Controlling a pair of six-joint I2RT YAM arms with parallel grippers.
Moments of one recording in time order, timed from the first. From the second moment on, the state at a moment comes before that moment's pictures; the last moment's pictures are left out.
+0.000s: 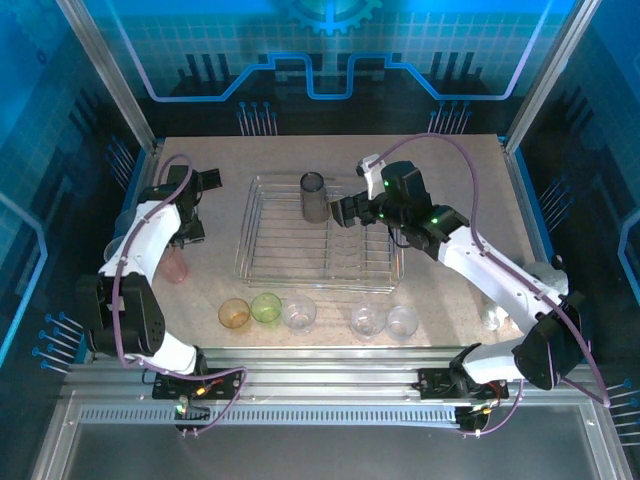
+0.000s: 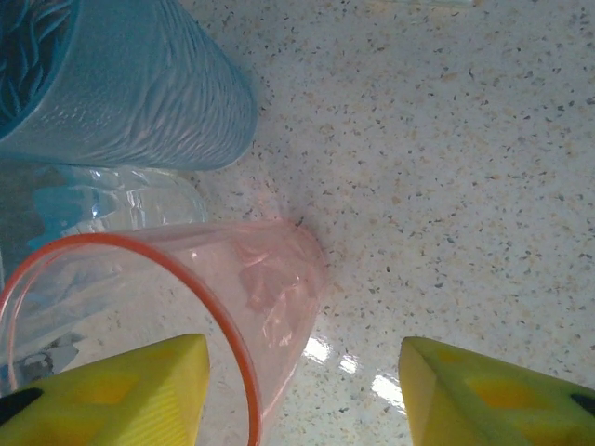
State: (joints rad) left arm 0.07 1.52 1.21 -1.02 -0.38 -0.34; right arm 0.58 1.36 1.20 -0.37 -0.03 0.15
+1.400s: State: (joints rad) left arm 0.08 1.16 1.26 -1.01 -0.07 -0.33; right arm 0.50 1.09 1.01 -0.23 -0.01 0.24
